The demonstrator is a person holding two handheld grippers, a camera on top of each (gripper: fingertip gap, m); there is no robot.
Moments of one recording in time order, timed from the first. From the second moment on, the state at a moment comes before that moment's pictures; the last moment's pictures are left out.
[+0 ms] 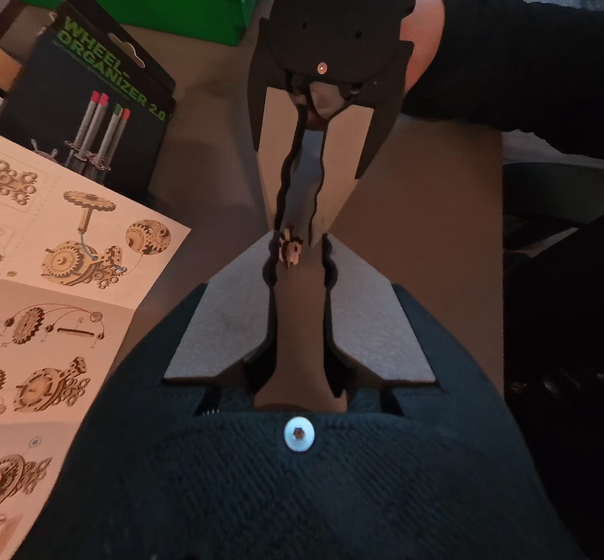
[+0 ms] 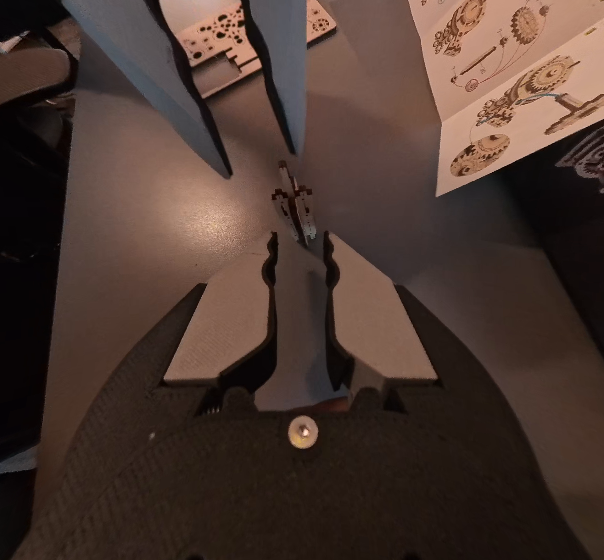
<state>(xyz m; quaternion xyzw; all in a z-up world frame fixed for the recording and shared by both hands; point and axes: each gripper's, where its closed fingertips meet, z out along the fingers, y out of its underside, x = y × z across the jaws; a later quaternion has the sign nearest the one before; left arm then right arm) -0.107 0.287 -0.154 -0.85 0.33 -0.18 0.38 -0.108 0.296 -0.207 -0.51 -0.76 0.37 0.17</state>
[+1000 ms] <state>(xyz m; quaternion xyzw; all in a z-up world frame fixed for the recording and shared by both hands) -0.196 0.239 -0.165 -0.78 0.32 -0.08 0.54 -0.108 0.342 -0.127 -0.52 -0.65 0.40 0.37</state>
